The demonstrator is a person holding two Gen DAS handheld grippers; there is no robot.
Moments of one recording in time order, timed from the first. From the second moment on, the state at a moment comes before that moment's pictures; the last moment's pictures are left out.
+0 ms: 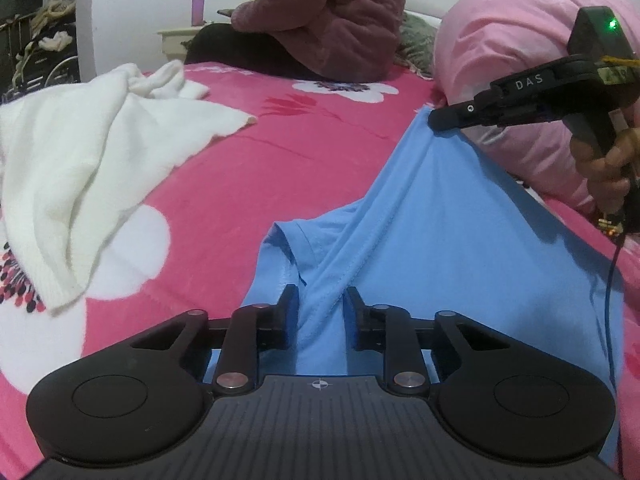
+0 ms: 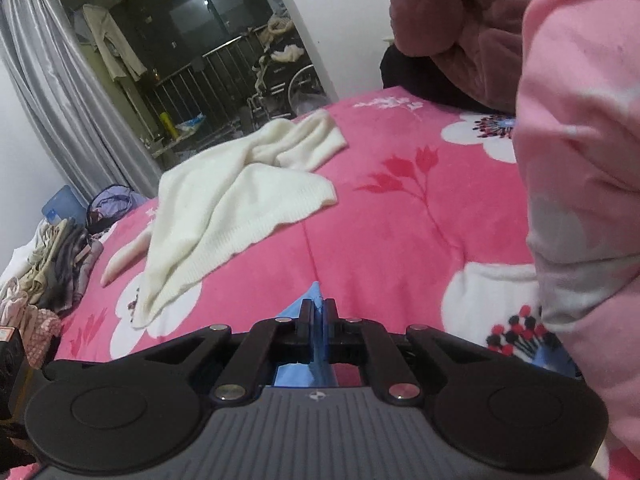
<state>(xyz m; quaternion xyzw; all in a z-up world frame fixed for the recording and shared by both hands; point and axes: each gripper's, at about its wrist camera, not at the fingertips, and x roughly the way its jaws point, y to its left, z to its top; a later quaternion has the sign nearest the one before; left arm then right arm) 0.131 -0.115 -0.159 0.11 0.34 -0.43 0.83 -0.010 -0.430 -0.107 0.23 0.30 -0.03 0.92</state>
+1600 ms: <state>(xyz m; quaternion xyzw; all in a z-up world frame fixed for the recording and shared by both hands) 0.131 -0.106 -0.157 0.11 0.33 -0.32 0.88 -0.029 -0.470 -0.117 0.27 0.32 -0.11 0.90</state>
